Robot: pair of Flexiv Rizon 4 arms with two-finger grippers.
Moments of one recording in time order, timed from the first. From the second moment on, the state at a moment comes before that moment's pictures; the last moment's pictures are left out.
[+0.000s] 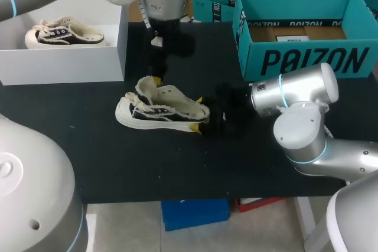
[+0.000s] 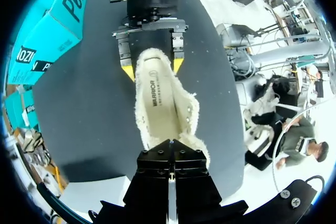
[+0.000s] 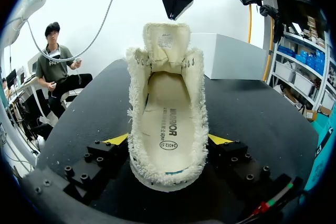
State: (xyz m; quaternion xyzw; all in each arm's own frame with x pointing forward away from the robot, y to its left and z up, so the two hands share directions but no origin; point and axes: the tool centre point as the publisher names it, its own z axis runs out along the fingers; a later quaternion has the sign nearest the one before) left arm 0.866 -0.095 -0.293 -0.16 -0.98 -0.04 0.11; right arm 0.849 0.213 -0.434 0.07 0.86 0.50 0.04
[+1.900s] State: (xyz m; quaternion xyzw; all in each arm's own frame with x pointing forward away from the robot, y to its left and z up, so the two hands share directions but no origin) left arm 0.850 -0.113 -0.339 -0.14 -0.98 0.05 0.13; right arm 0.849 0.213 -0.434 0.07 0.86 0.50 0.04
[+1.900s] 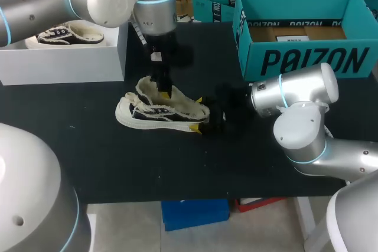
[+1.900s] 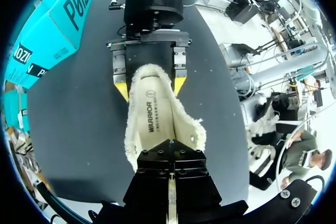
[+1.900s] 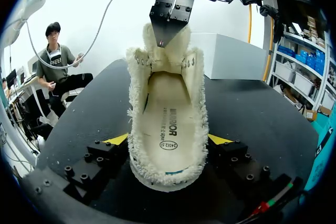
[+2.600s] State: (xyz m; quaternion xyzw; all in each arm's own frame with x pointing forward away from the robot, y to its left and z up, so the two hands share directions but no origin) left arm 0.831 -0.108 -0.382 -0.12 -0.98 0.05 0.18; right arm 0.849 0.213 -0.434 0.07 0.86 0.50 0.04
